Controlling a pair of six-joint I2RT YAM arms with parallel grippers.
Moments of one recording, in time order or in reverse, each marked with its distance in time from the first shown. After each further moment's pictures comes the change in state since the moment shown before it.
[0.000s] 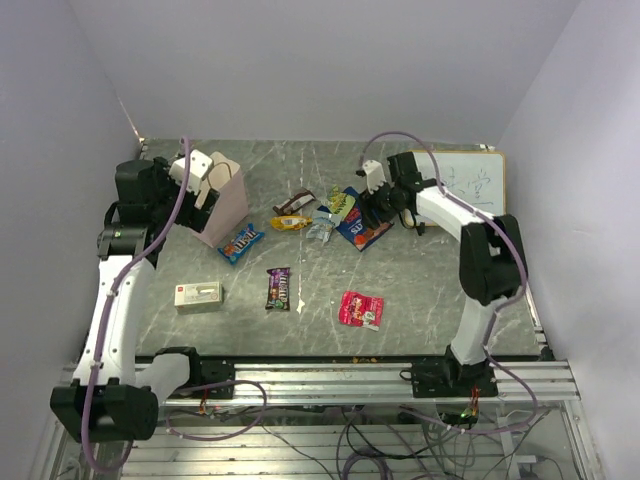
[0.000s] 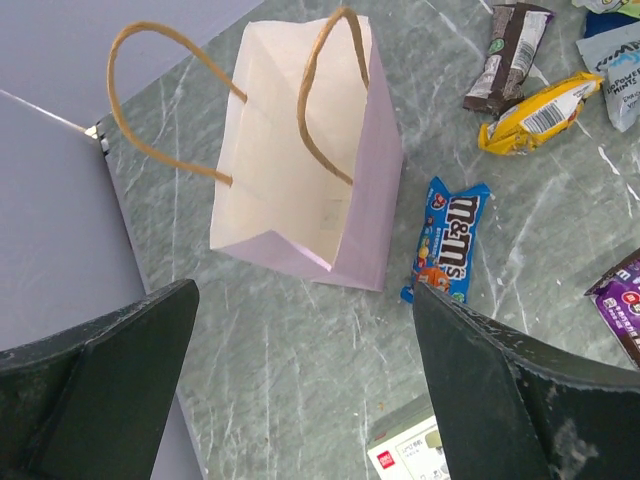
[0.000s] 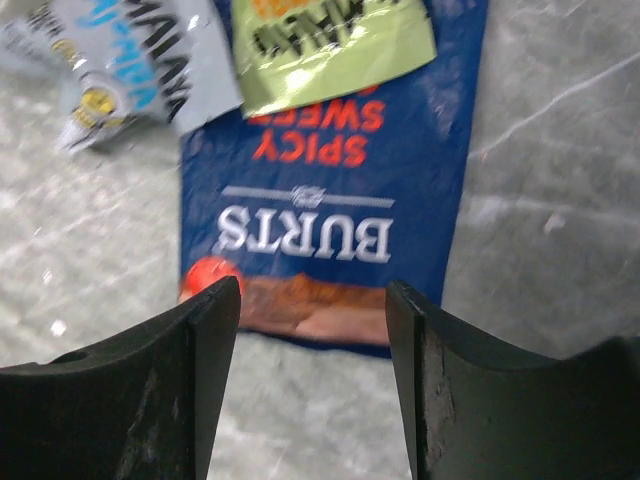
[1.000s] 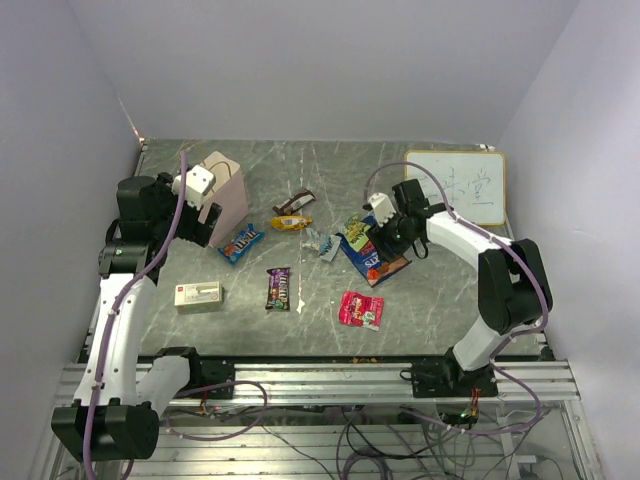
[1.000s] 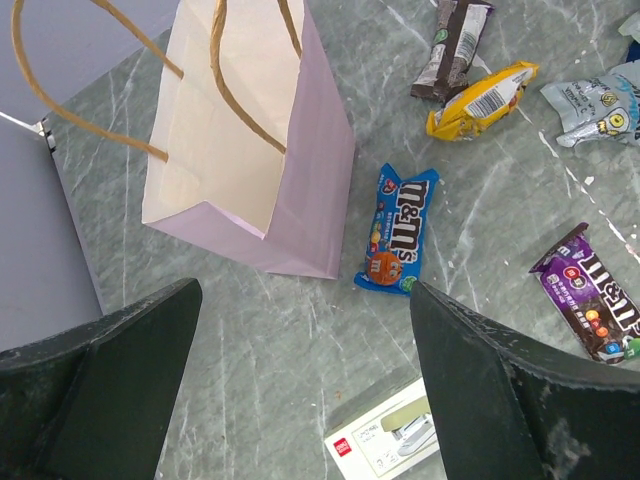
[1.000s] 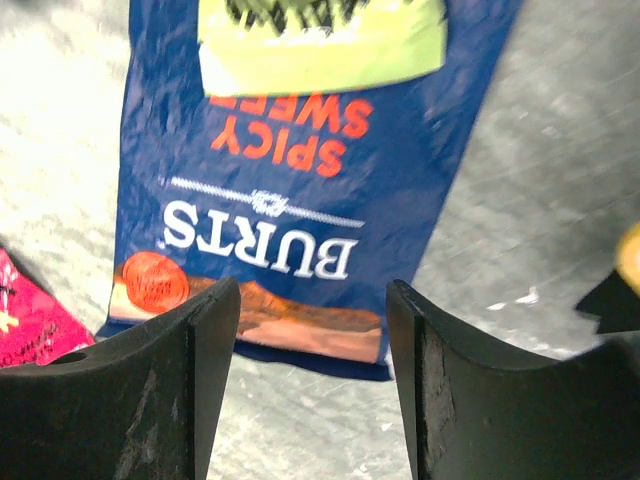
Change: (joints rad) left arm 0.000 -0.118 -0.113 -0.004 0.064 -0.040; right arm 0.037 -0.191 -0.275 -0.110 0.134 -0.066
